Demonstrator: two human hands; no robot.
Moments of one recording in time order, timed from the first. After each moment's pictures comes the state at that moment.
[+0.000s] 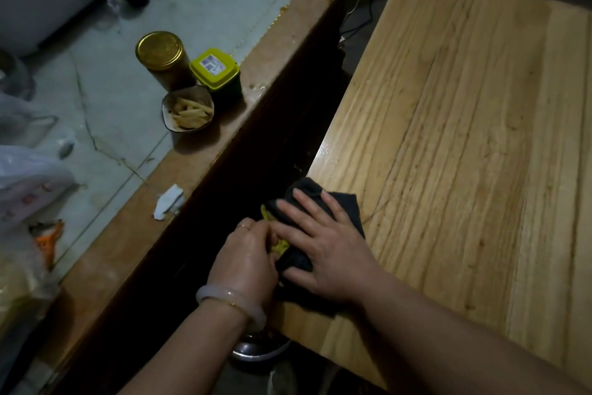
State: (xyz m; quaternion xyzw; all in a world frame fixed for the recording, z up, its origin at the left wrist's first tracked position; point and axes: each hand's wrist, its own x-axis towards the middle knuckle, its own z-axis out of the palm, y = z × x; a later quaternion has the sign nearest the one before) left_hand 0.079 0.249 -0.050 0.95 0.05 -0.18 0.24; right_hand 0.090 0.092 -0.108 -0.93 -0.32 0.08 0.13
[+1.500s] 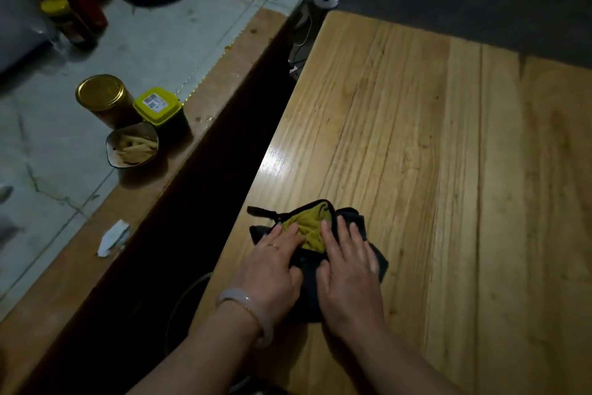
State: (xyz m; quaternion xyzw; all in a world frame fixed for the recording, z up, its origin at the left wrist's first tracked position) left_hand 0.088 0.150 -0.057 0.93 -0.13 -0.23 0.26; right_hand 0.043 0.012 -0.081 -0.96 0.06 0.12 0.24
